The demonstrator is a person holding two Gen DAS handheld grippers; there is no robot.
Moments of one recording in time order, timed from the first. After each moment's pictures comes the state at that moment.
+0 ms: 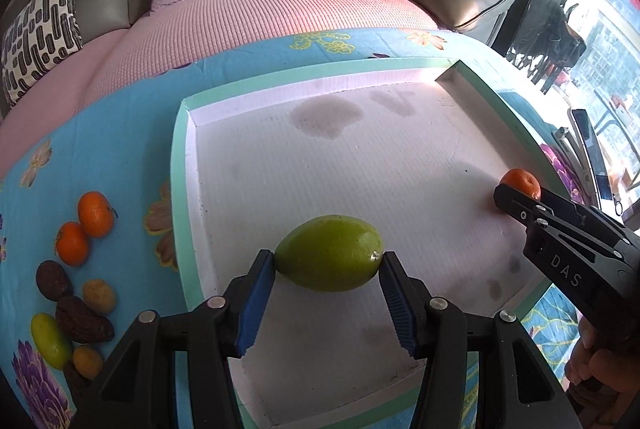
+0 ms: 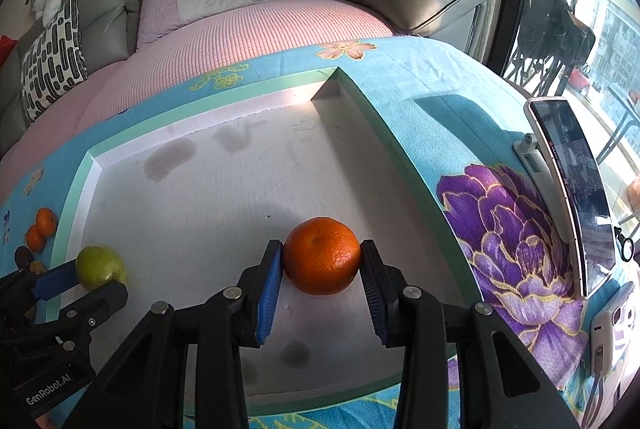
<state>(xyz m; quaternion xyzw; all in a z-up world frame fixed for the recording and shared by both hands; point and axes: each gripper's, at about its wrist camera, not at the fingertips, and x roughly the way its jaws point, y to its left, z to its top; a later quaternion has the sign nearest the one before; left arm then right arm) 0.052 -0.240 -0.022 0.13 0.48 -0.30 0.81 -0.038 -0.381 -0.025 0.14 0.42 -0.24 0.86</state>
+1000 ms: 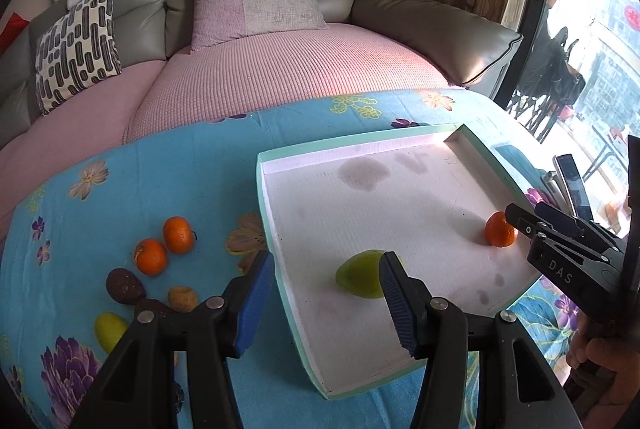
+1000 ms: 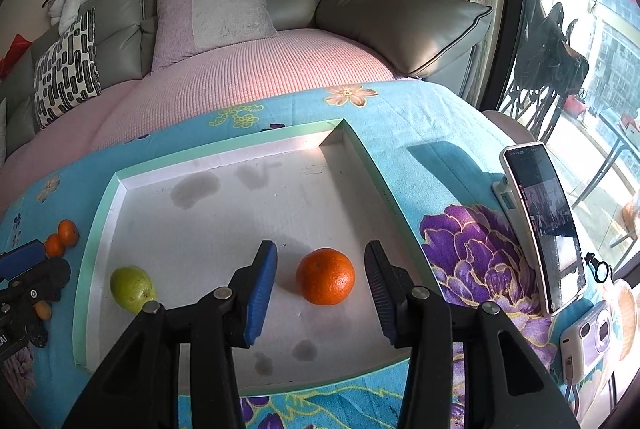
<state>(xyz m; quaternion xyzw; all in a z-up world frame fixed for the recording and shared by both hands) 0.044 -0.183 0.040 0.10 0.42 -0.28 0.86 -0.050 -0.365 0.015 0.11 0.38 -0.24 0.88</state>
